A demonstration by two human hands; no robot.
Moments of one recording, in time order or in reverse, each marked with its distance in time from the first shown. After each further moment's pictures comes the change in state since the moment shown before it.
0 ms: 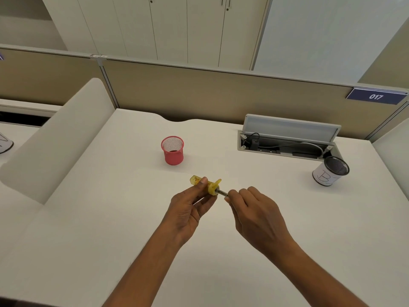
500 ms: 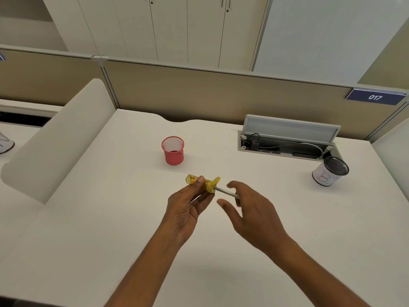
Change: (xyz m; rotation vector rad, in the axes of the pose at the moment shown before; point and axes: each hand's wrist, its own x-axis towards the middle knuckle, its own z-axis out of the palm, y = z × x) left_hand 0.000 -0.001 -0.002 -0.039 0.021 0.088; right_hand 0.001 -0.006 0.000 0.405 -0.169 0.327
